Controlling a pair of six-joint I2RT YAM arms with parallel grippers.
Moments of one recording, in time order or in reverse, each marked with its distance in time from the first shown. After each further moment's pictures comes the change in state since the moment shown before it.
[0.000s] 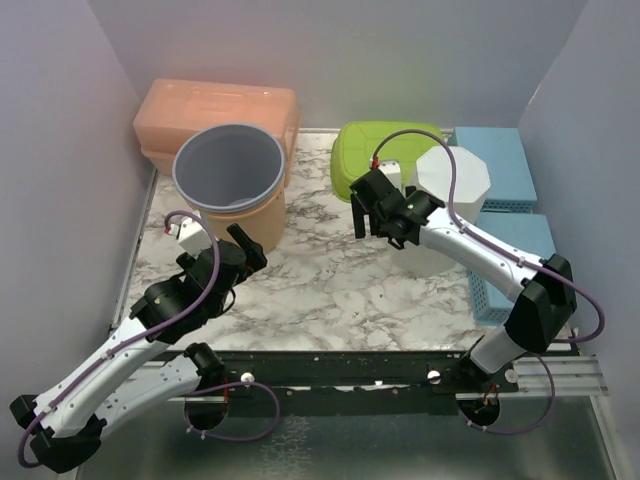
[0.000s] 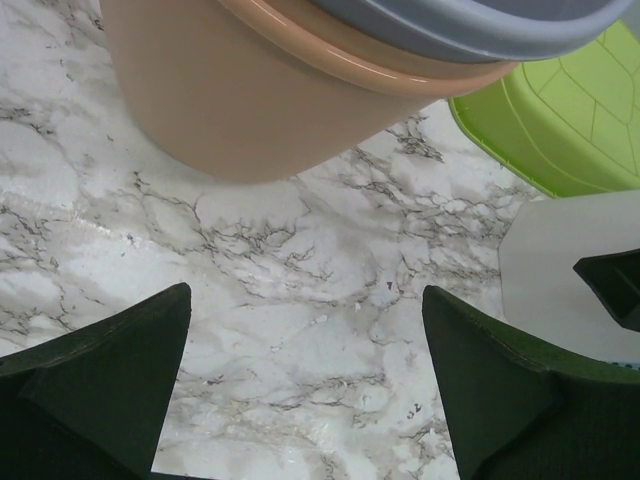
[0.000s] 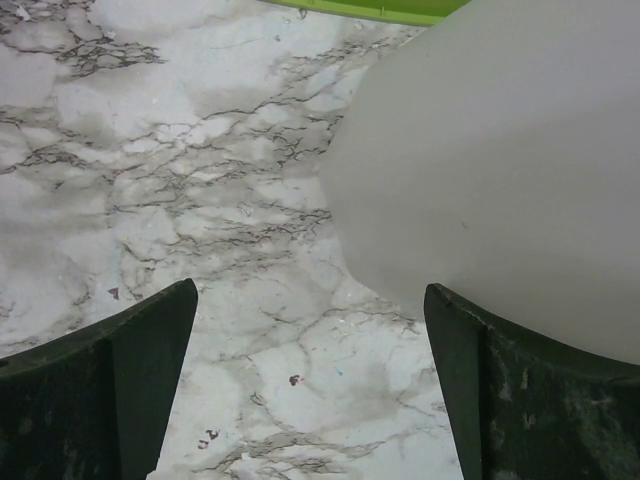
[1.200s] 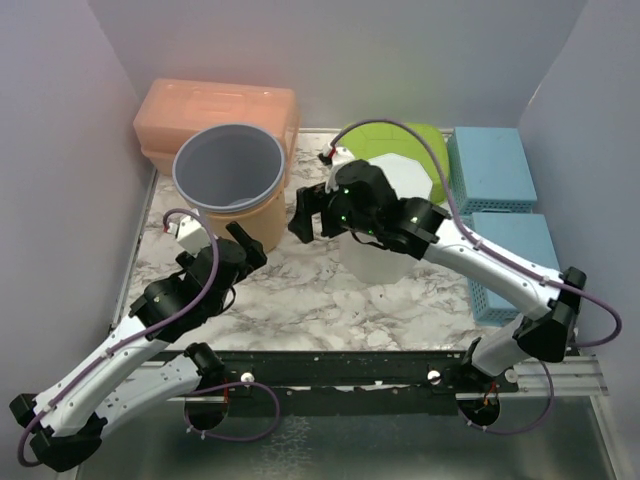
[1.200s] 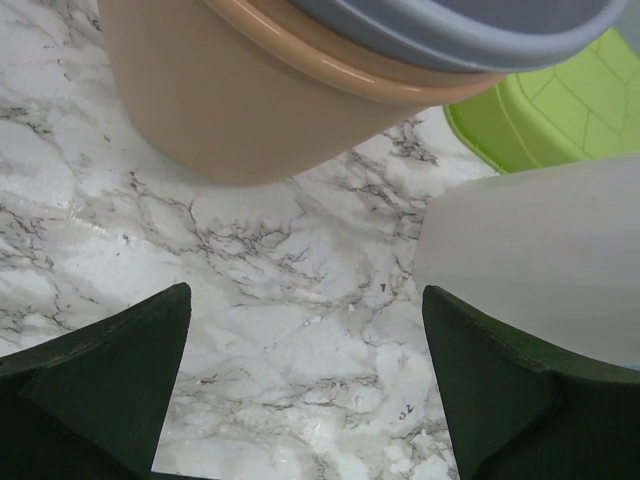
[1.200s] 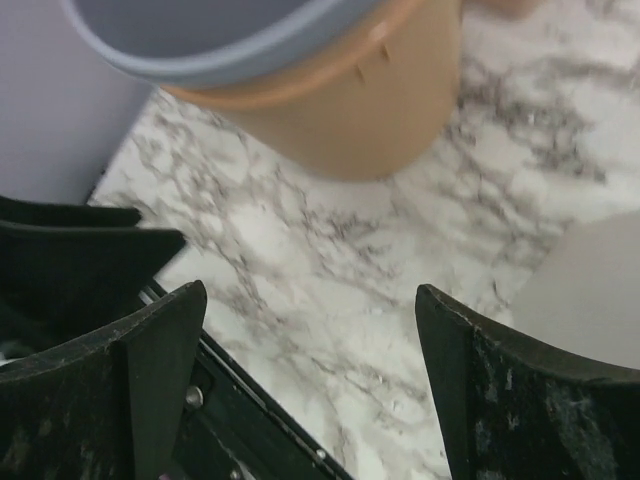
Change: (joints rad) left arm 0.000 0.029 0.021 -0.010 0.010 -0.021; right arm 0.204 -0.092 0.204 0.287 -0.441 -0.080
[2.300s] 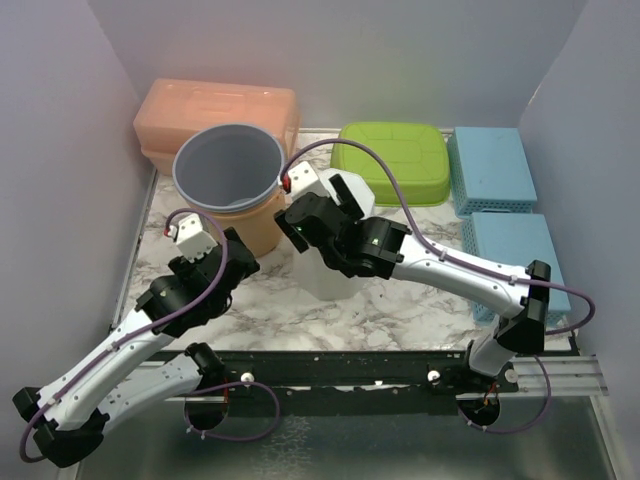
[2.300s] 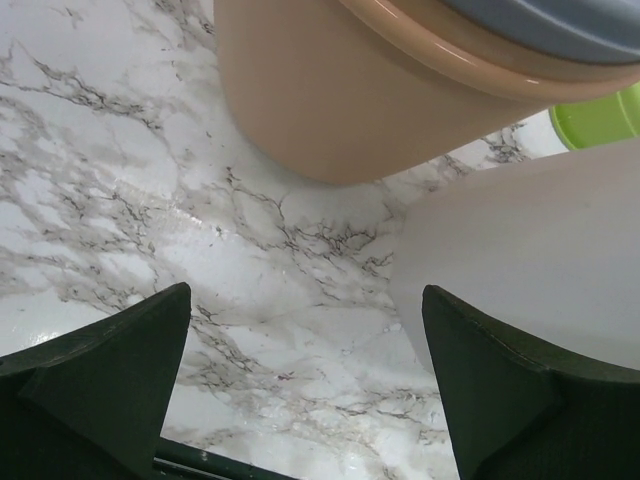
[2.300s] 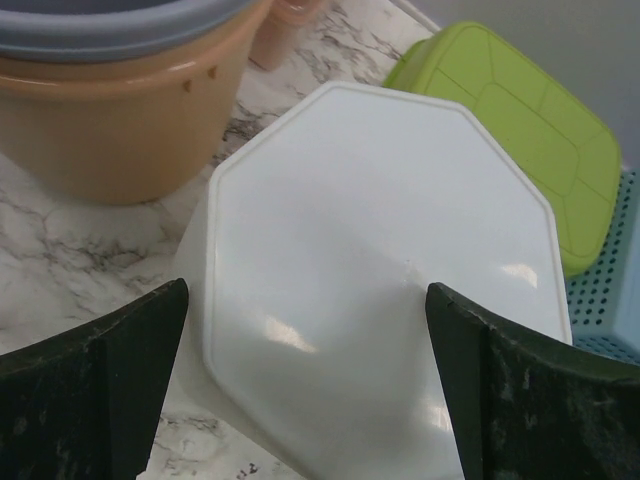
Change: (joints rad) left arm 0.000 0.012 0.013 -0.174 -0.103 -0.039; right arm 0.215 0.190 0.129 -0.141 0.652 -0.323
